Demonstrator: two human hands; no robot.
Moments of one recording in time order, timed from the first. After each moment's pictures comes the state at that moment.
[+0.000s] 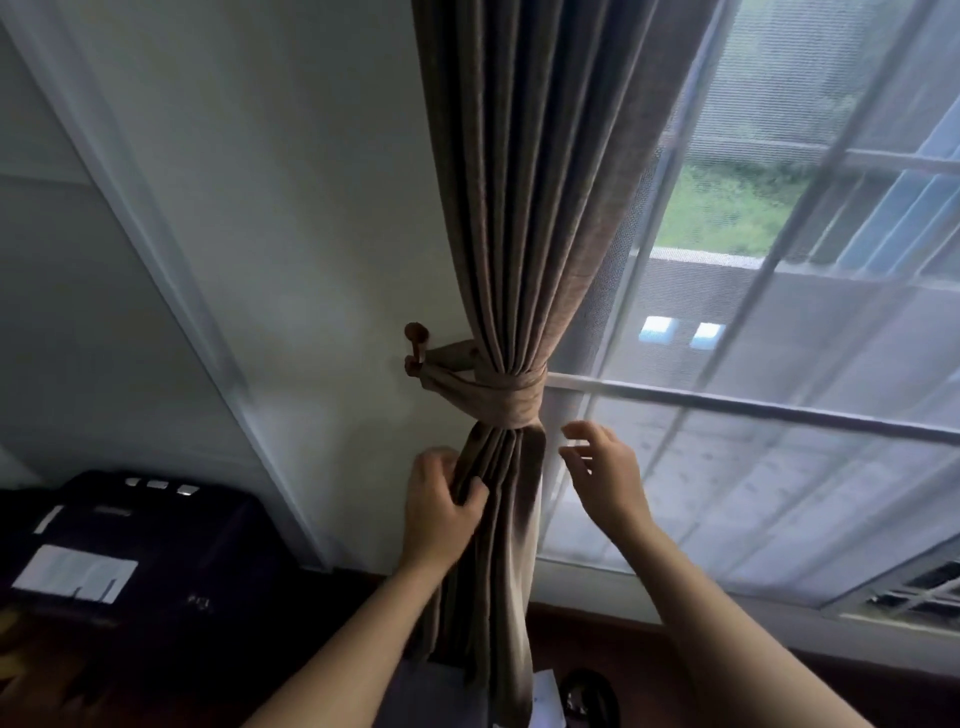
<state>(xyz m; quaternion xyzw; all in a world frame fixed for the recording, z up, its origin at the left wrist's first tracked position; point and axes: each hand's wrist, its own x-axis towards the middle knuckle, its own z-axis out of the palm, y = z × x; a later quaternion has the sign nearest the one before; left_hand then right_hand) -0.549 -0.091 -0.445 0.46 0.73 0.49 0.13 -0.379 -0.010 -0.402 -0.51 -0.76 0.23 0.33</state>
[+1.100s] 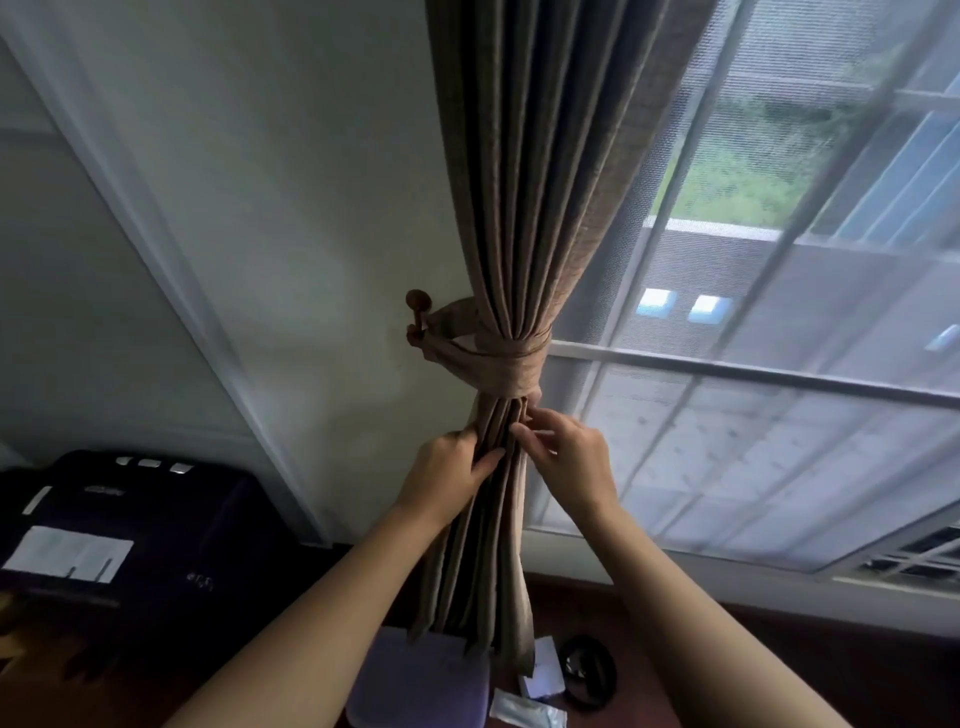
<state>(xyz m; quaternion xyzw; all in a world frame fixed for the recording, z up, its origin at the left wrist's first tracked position) -0.569 -0.081 -0.433 0.65 0.71 0.27 0.10 -0.417 -0.029 -0.423 -0.45 -0.78 0.20 0.39</state>
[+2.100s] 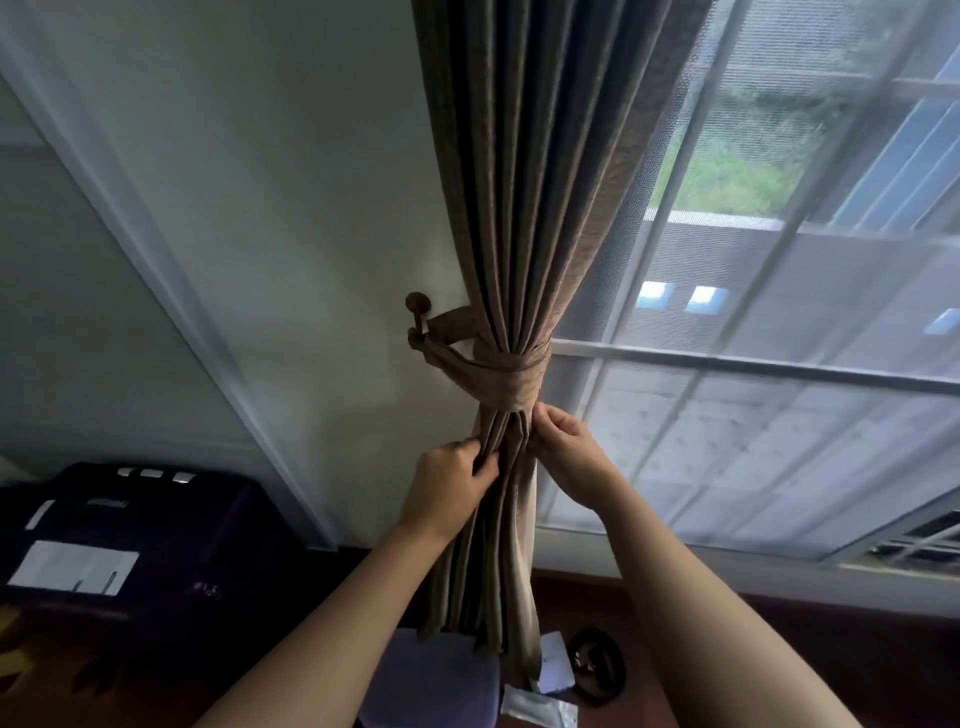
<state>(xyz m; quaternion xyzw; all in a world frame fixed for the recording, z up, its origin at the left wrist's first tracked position) -0.567 -0.091 -0.426 0.63 0.69 0.33 0.07 -0.425 0.000 -0.444 -0.40 -0.52 0.66 0.37</state>
